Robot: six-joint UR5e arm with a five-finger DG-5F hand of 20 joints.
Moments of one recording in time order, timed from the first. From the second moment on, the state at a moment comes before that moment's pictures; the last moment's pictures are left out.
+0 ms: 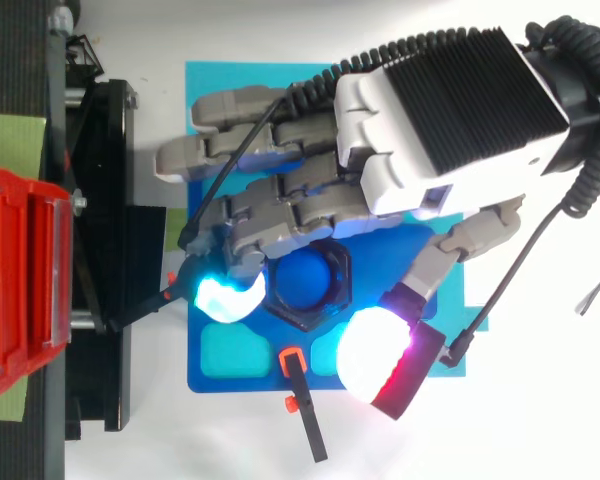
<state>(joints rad) -0.02 -2.28 -1.22 -2.60 -1.97 -1.03</state>
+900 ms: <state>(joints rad) -0.04 -2.28 -1.22 -2.59 -1.99 -1.04</state>
